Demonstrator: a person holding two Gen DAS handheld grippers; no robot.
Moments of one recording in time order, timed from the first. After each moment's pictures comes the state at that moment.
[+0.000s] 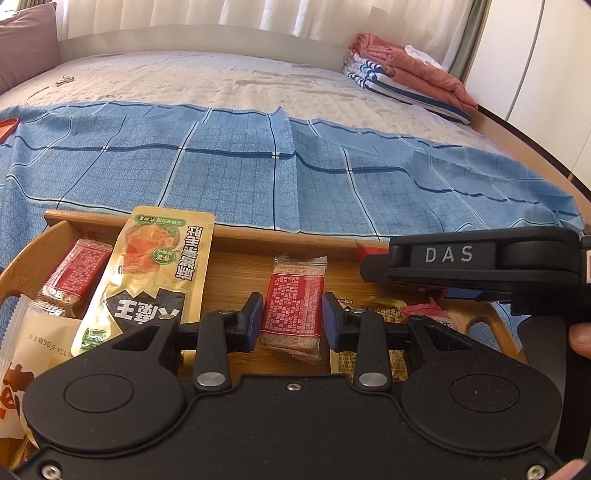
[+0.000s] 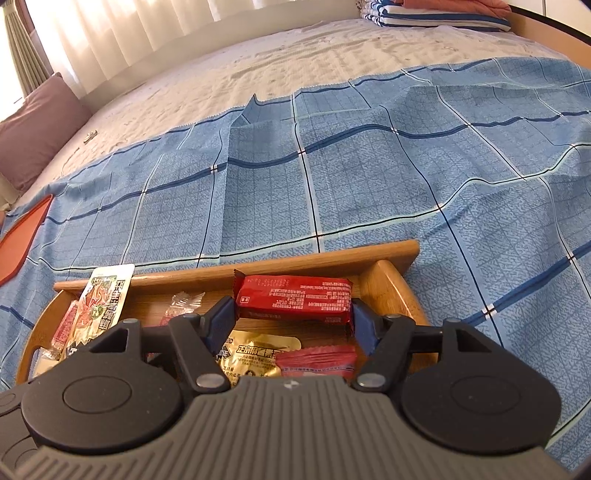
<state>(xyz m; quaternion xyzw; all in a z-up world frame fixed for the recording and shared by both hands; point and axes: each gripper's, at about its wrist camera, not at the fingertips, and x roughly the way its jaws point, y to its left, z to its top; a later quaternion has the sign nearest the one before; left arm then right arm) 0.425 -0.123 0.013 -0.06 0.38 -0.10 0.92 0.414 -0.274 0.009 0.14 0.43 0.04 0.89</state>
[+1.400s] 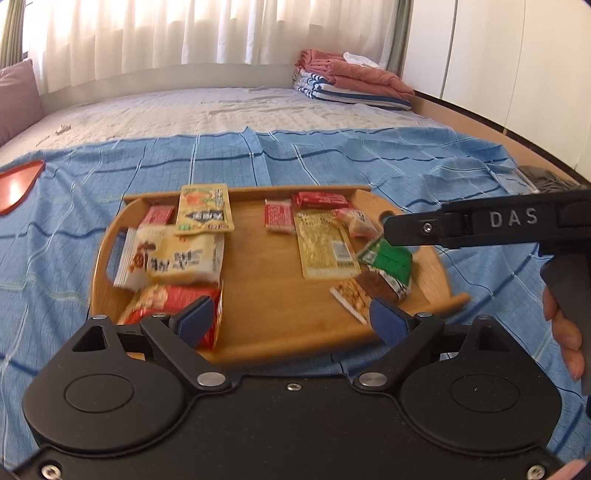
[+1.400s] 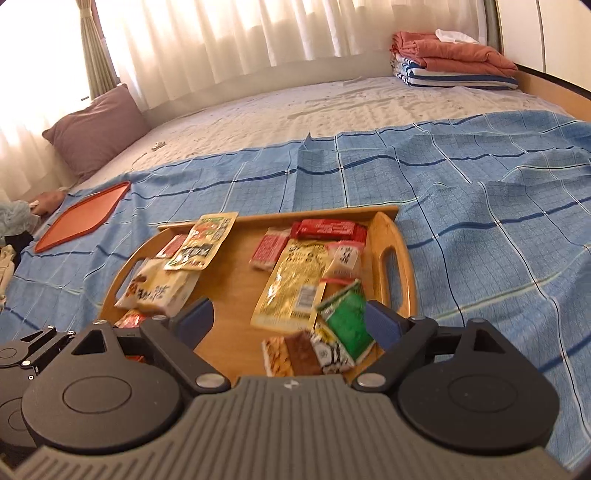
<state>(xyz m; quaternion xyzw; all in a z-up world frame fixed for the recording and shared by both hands) 0.210 -0.073 0.075 0.00 0.34 -0.16 0.93 0.213 -0.262 0.076 0.10 0.35 0.09 0.93</state>
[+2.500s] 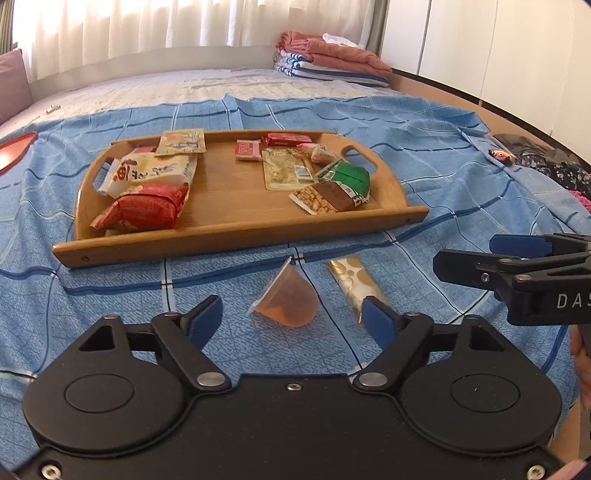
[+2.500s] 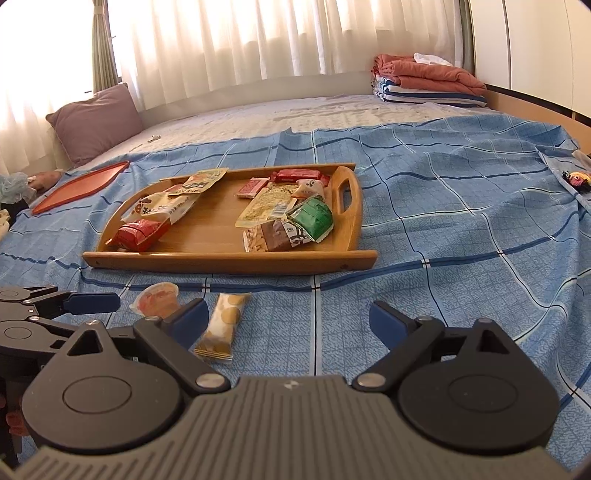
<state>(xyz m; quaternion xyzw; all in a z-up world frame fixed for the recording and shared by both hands) 0.136 -0.080 0.032 0.01 0.36 -0.18 0.91 0.076 -0.271 0.036 0.06 0.31 0.05 0.95</state>
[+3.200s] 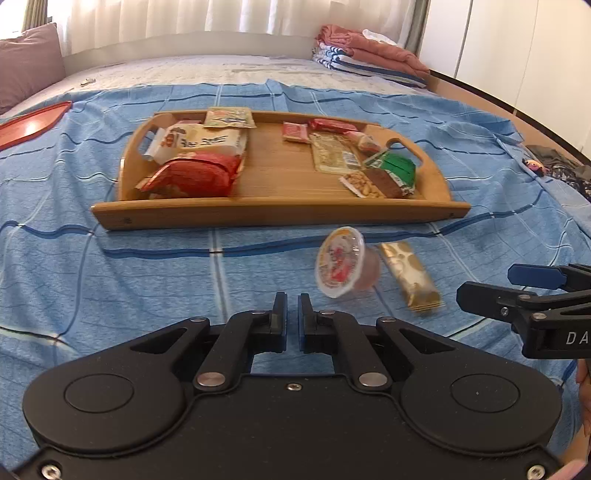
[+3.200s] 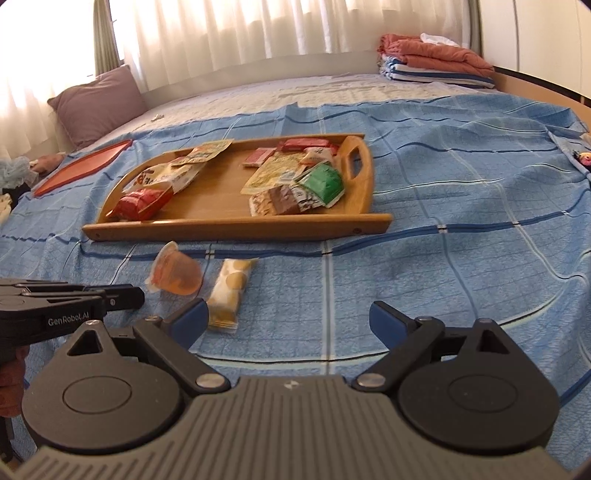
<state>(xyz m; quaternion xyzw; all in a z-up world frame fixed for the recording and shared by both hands) 0.133 -0.050 0.019 -0.01 0.37 -0.13 0.92 0.078 -0.259 0.014 0.06 0.34 0.07 0.93</state>
